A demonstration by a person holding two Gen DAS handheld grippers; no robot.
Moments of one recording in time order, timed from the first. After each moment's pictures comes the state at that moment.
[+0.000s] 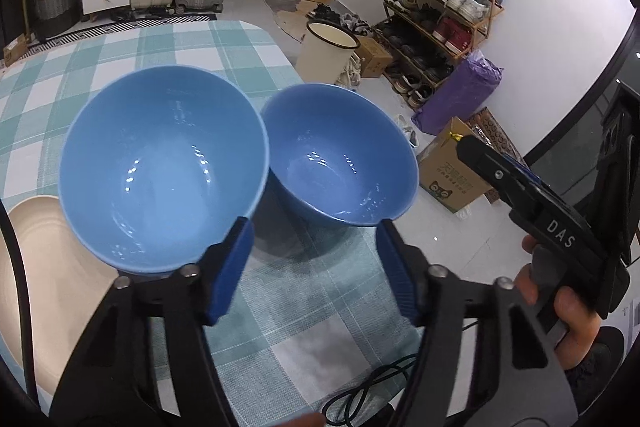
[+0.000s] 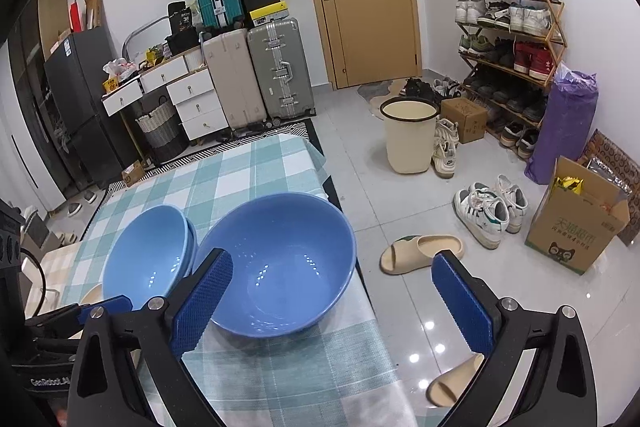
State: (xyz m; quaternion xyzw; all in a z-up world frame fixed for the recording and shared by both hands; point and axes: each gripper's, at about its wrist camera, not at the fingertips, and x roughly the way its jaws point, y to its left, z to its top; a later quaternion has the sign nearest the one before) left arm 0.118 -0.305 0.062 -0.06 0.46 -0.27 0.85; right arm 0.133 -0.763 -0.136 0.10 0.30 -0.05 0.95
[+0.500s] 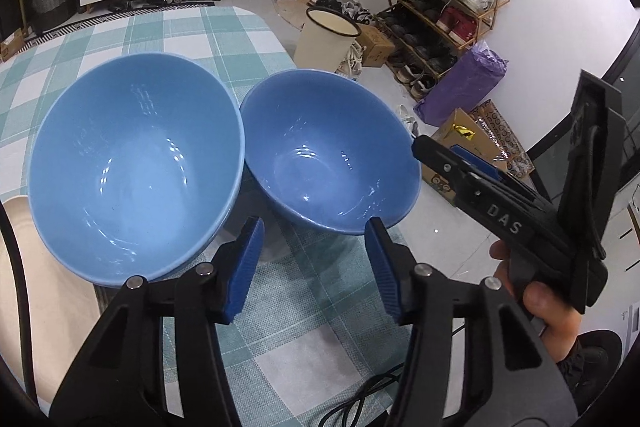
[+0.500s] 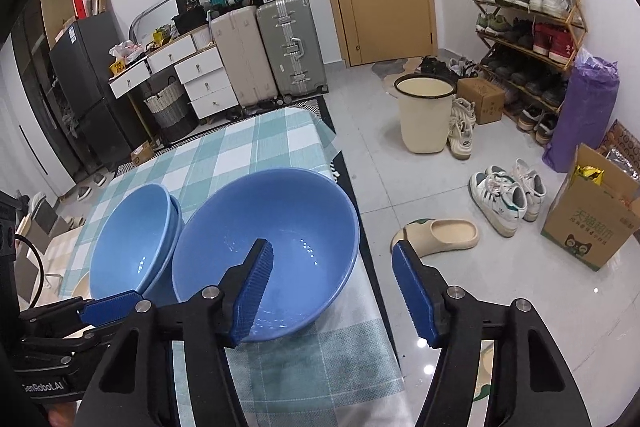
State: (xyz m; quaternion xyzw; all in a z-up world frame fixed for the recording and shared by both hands) left arm 0.133 -0.333 0.045 -0.06 0.48 -0.26 0.84; right arm 0.173 -0.775 -0.175 0.10 0.35 -0.01 0.93
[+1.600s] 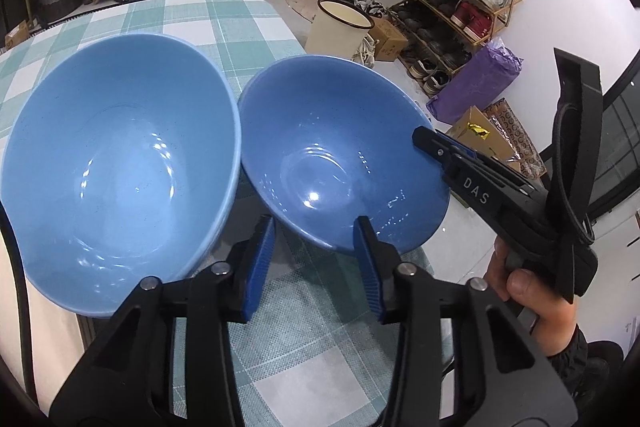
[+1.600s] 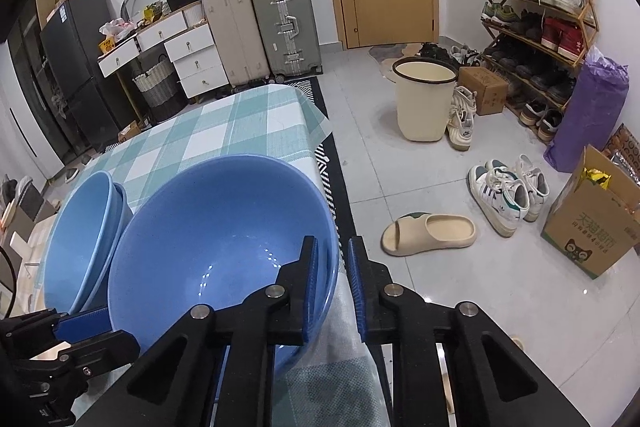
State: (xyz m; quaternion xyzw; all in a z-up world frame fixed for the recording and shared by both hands) left arm 0.160 -0.350 0.013 -0.05 0.49 -0.25 0.83; right arm 0.229 -0.783 -0.215 0.08 0.37 -0.02 0.92
